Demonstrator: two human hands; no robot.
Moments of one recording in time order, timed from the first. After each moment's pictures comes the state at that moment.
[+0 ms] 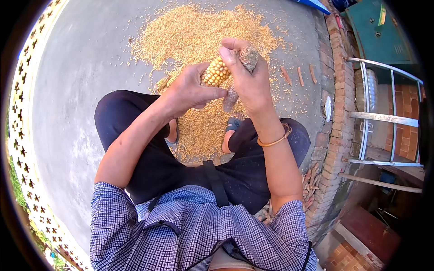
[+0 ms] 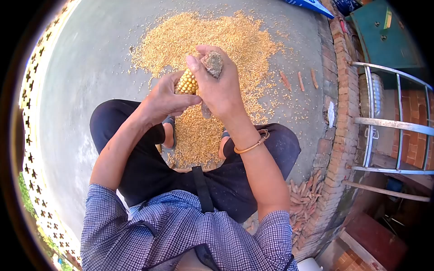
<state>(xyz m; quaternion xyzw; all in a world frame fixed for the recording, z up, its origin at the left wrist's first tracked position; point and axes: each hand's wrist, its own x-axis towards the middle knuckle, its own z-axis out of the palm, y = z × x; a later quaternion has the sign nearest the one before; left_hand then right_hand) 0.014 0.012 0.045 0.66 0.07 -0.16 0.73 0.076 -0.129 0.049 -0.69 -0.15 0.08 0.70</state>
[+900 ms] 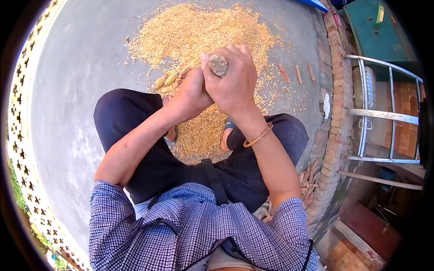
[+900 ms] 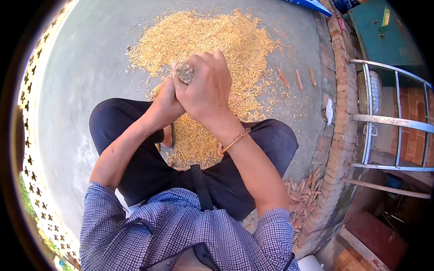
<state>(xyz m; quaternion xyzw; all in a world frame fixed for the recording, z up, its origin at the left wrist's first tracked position) 0.010 -0.003 0.010 0.77 -0.01 0.00 0.64 0.071 -0.115 0.043 -0.85 -0.30 -0.15 0.41</state>
